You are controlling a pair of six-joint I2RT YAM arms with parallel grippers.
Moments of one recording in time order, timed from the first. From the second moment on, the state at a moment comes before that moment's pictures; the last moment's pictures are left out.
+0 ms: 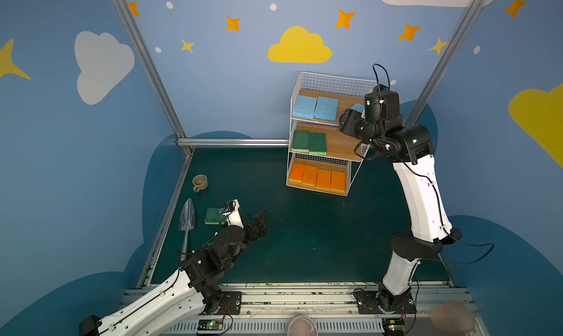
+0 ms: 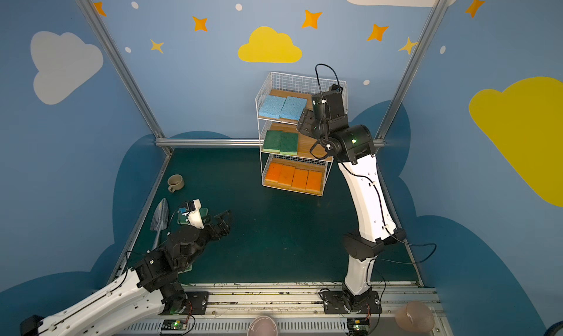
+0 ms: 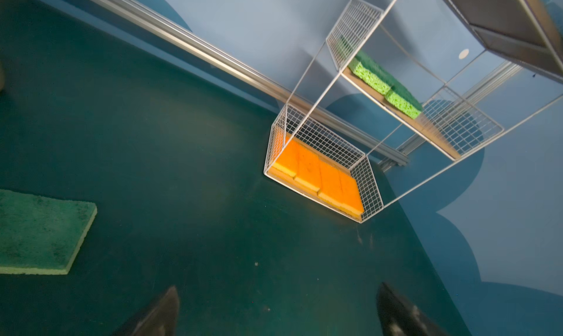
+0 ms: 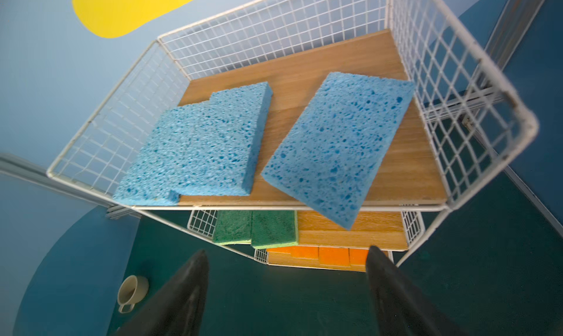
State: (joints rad) left arm -0.86 0.60 0.48 -0.25 -0.49 -0.77; right arm 0.50 1.85 2.61 -1.26 0.34 0.59
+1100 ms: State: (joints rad) left arm -0.84 0.50 0.43 -0.34 -0.45 -0.76; right arm 0.42 1.92 2.59 -1.16 0.32 0.60
